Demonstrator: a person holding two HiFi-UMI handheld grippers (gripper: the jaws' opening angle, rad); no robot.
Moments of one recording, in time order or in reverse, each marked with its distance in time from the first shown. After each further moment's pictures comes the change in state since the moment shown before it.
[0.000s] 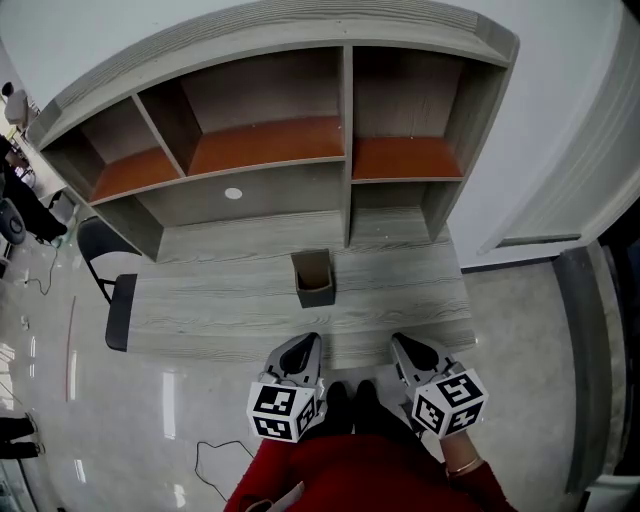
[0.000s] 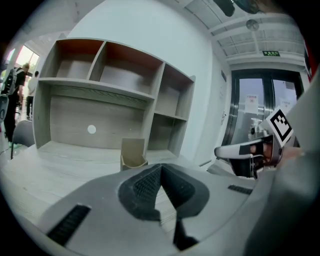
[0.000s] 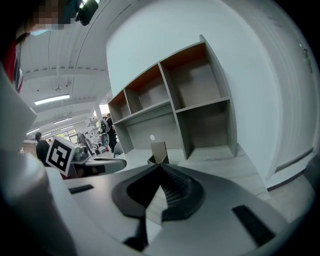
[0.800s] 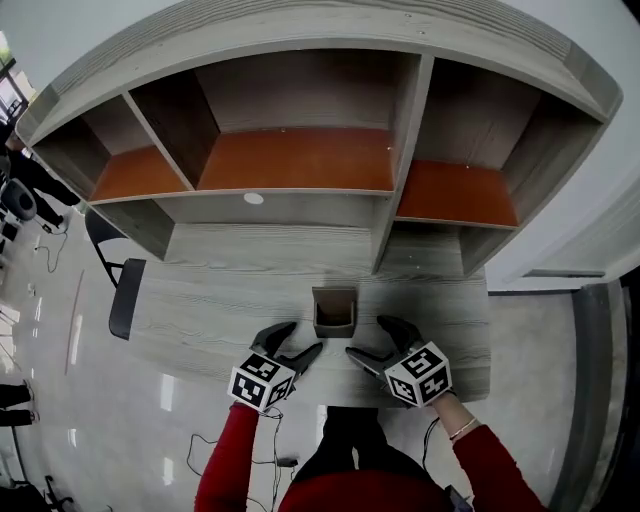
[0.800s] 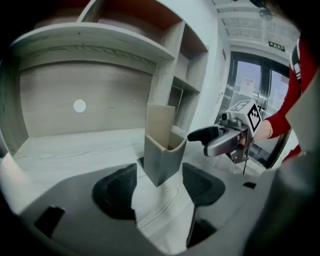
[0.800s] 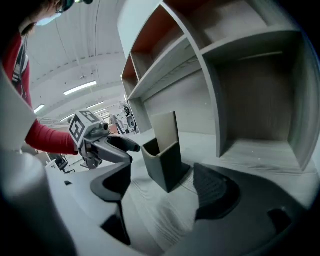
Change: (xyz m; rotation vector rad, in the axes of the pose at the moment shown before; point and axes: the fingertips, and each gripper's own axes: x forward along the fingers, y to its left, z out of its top) left arm 0.078 0.099 -0.050 0.074 0.291 -0.154; right arm 0.170 -0.004 -0.037 -0.183 0.229 0.356
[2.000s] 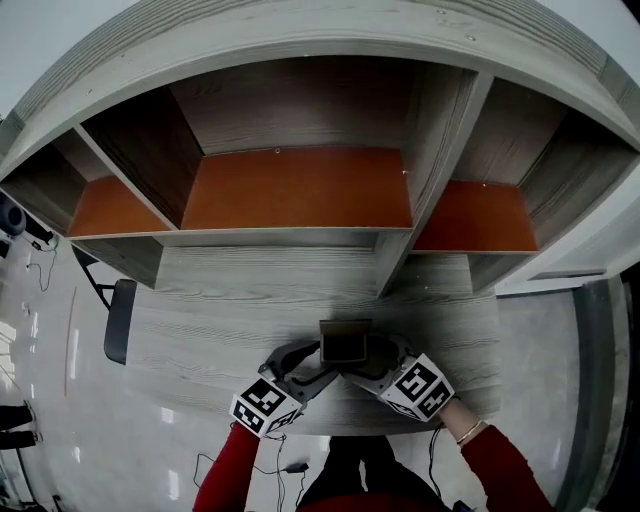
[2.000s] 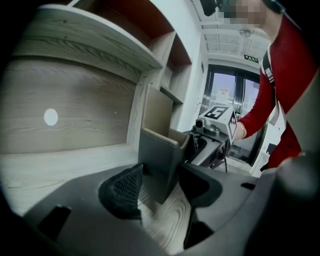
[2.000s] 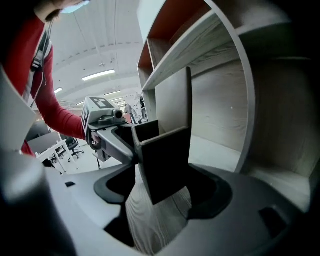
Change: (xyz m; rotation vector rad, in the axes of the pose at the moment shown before) left arm 0.019 -0.009 0.040 0.113 -0.143 -0.233; right arm 0.044 0.006 0.023 -0.201 0.061 0.125
